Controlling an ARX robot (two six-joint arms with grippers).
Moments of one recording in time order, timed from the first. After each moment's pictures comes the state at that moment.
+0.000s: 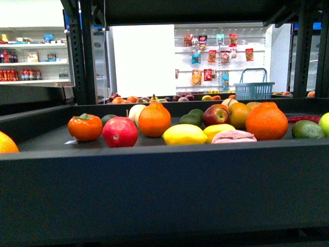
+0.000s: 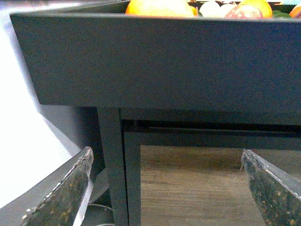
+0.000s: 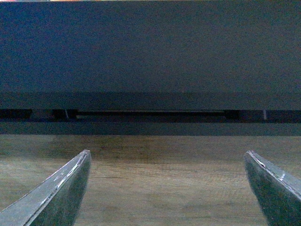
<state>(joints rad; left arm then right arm) 0.00 0.00 0.01 0.00 0.00 0.00 0.00 0.00 0.01 0.00 0.00 0.00</state>
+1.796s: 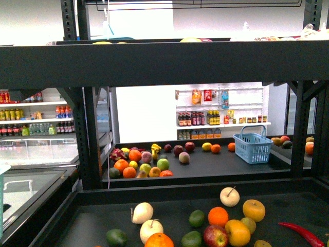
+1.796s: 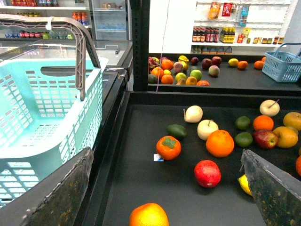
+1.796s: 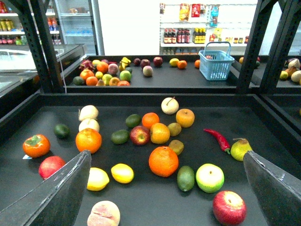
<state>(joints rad) 0.00 0.00 0.01 0.00 0.00 -0.01 0.00 0.00 0.01 0.00 0.00 0.00</state>
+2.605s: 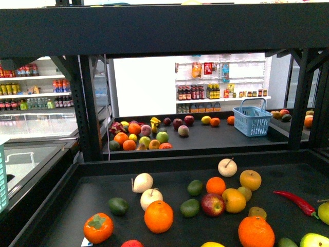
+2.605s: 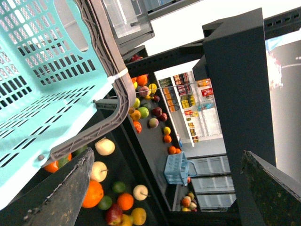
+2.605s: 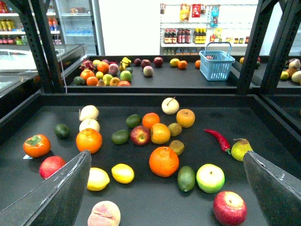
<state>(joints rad) 0.62 1.28 0.90 0.25 0.55 -1.15 0.00 0.00 0.01 0.00 0.00 0.00</state>
